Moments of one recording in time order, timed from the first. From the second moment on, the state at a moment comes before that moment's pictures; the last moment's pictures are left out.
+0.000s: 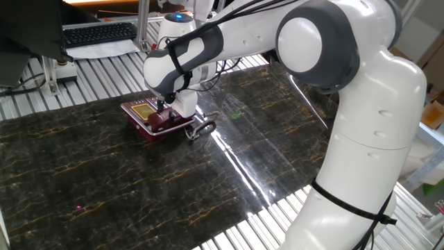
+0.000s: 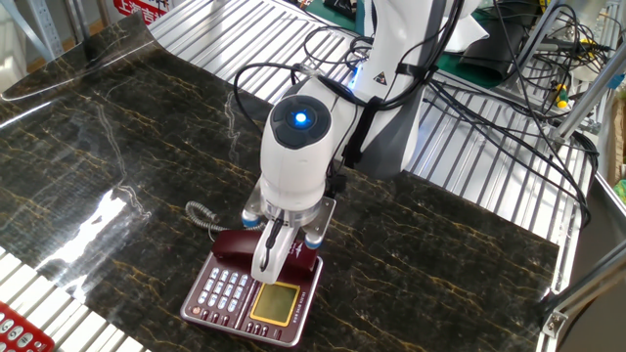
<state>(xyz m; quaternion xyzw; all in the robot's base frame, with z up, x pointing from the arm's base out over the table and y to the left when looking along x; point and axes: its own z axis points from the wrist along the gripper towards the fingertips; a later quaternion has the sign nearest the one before) 0.559 0.049 0.141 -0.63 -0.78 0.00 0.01</state>
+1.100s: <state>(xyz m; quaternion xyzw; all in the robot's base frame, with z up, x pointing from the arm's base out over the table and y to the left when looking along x) 0.559 0.050 0.142 -0.63 -0.78 0.00 0.01</state>
